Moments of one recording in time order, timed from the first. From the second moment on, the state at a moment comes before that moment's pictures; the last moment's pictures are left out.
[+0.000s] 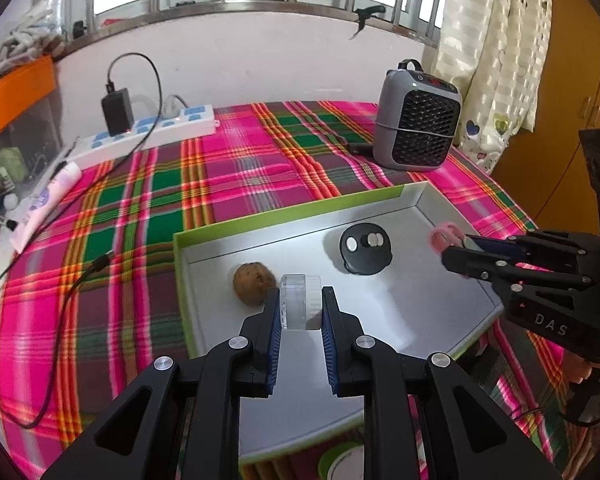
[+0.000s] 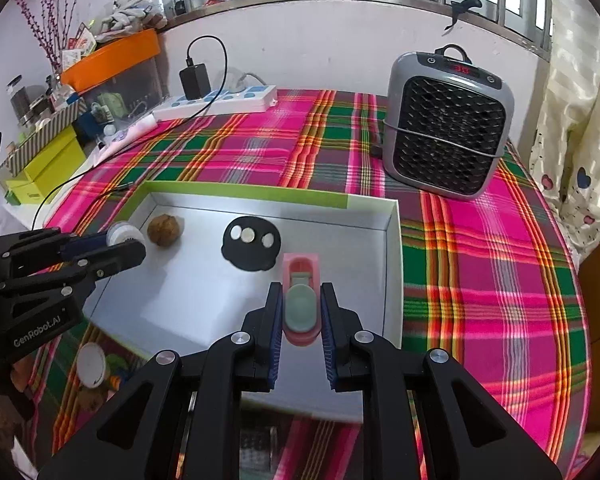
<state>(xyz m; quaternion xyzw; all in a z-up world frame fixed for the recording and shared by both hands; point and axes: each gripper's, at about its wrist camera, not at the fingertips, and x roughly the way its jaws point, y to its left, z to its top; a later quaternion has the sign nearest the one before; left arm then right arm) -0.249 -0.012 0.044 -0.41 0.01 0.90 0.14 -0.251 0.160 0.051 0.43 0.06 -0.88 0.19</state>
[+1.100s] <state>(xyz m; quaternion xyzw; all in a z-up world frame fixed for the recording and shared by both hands) -0.310 0.001 0.022 -0.45 0.02 0.88 0.13 -0.309 0.153 0.029 0.47 0.06 -0.87 0.17</state>
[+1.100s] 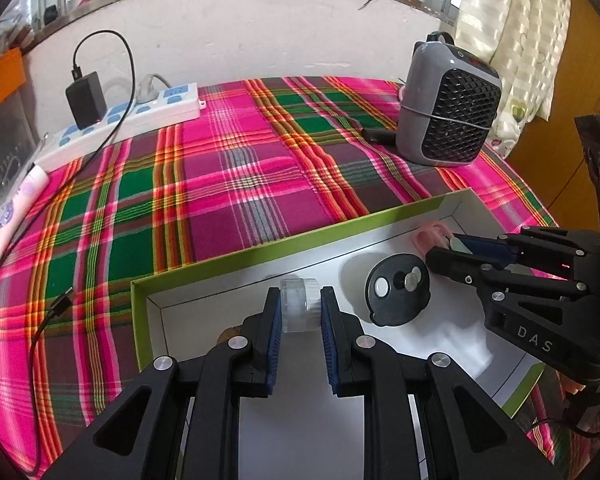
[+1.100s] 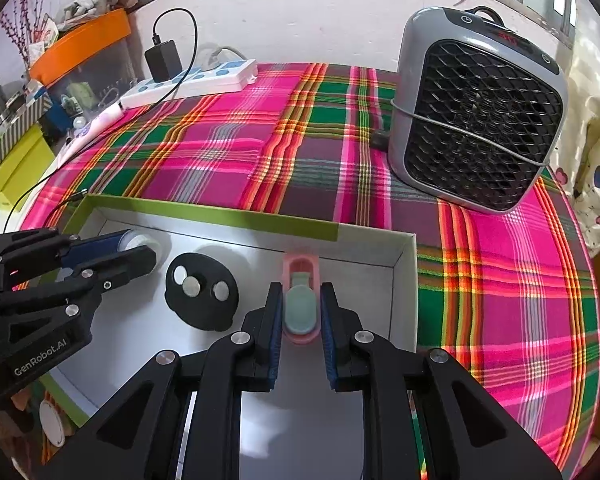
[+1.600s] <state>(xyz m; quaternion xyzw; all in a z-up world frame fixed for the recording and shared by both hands) -0.314 -0.001 0.020 -0.46 0.01 0.88 0.12 -0.308 0.153 0.029 0.46 0.06 -0.87 0.17</state>
